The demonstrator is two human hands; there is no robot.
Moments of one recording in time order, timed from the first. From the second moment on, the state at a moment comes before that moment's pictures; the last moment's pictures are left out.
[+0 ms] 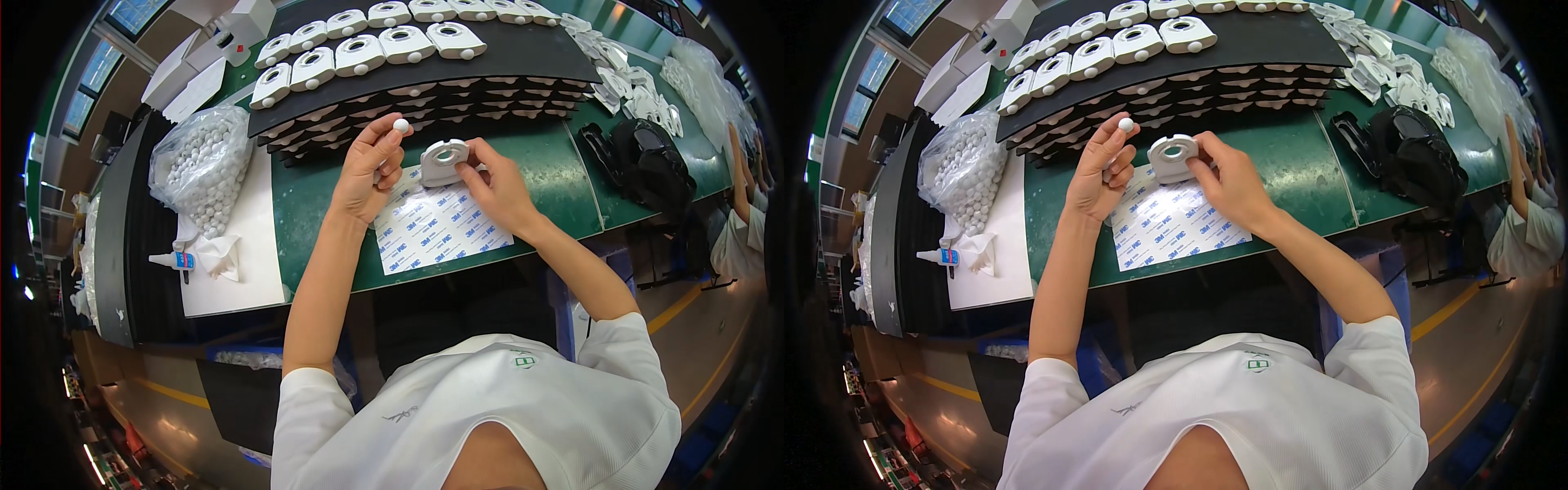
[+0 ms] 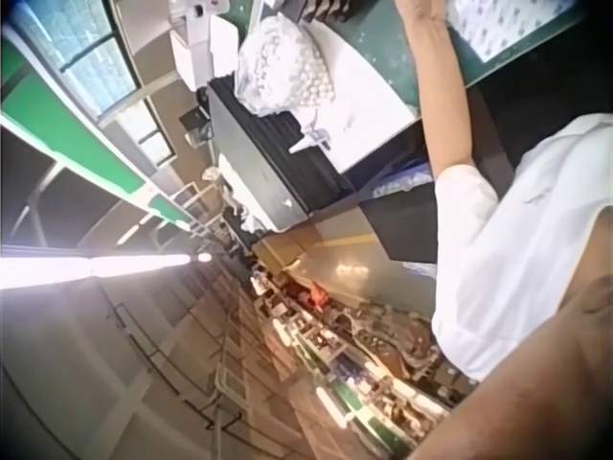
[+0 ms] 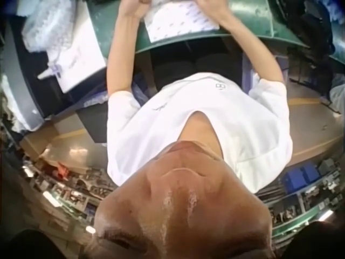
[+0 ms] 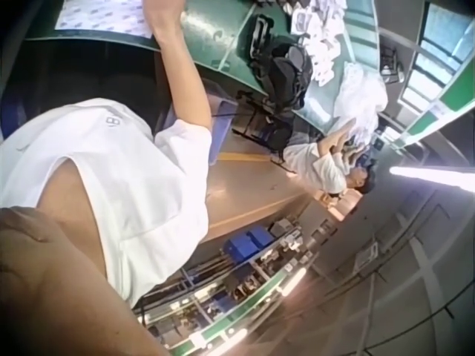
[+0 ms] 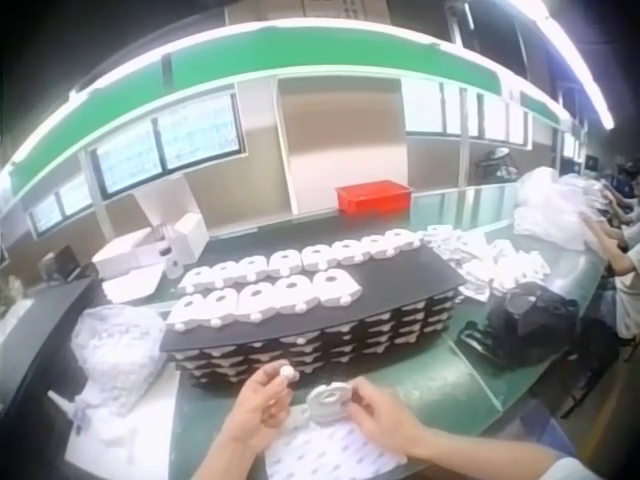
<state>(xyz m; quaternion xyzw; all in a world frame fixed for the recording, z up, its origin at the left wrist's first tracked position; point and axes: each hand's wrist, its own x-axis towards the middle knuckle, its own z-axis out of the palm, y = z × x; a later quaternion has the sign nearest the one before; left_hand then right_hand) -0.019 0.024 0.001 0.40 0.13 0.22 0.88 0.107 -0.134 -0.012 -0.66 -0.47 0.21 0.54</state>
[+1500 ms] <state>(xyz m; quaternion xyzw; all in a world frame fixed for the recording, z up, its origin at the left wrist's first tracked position) -0.017 0.010 0.008 0.52 0.15 0.16 0.83 0.130 -0.132 -0.007 -0.42 -0.33 0.40 0.74</state>
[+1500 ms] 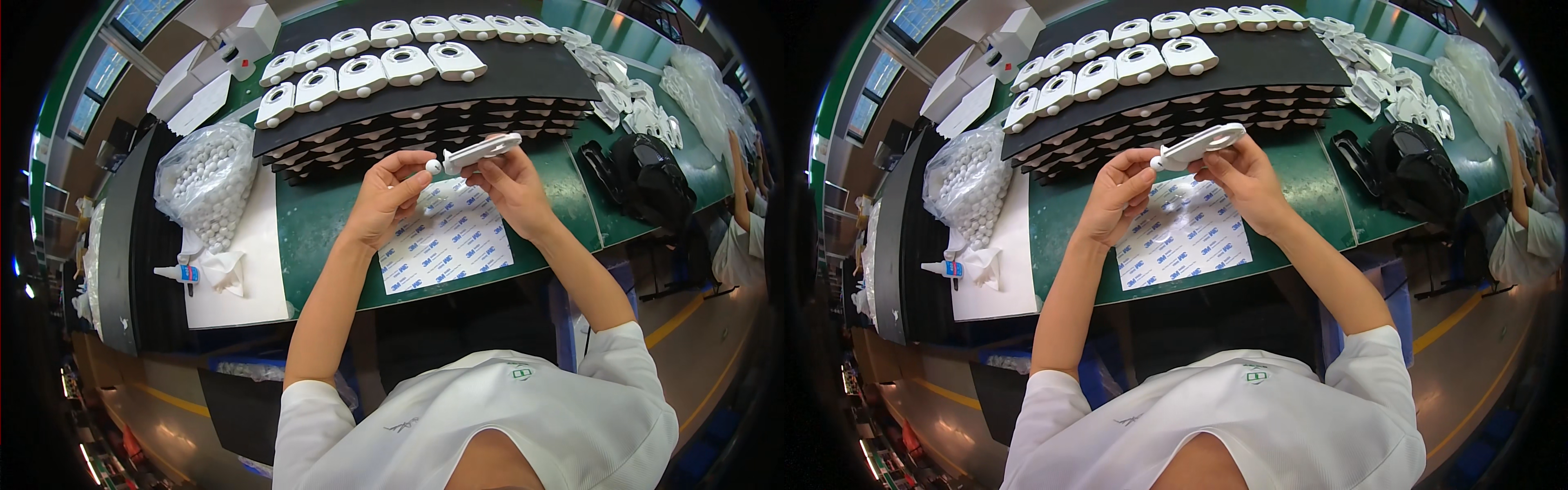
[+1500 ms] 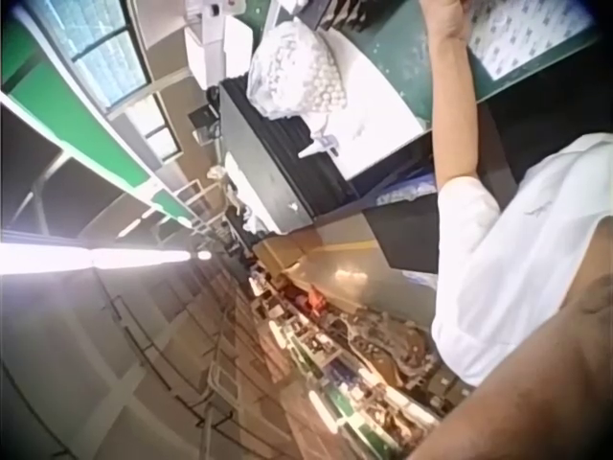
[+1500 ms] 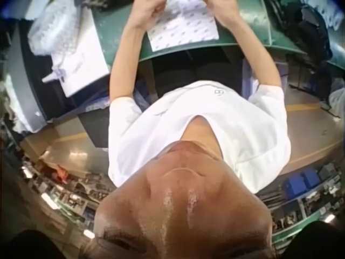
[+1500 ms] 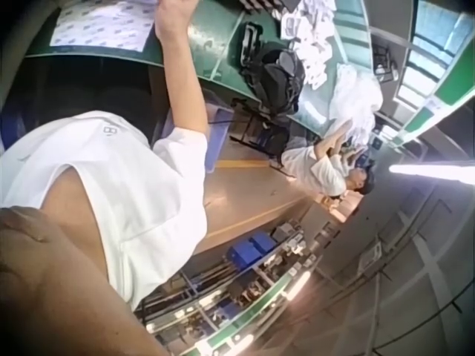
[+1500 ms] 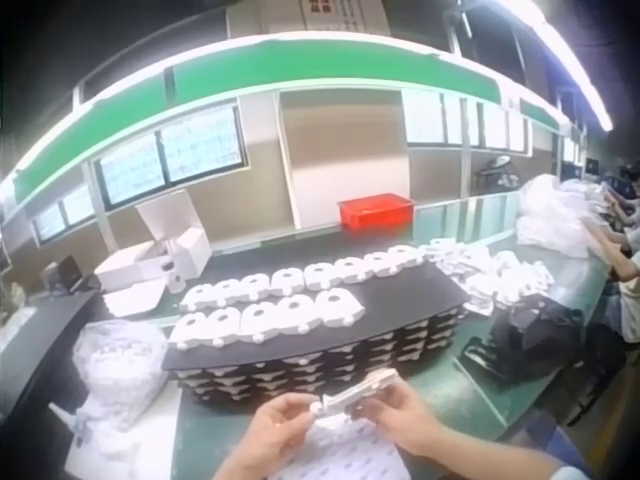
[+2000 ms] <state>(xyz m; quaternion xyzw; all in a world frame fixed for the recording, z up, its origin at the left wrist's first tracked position) -0.015 0.009 0.006 0.55 0.16 0.15 0.81 0.132 -0.132 -0.012 -0.38 -0.33 0.45 0.74</state>
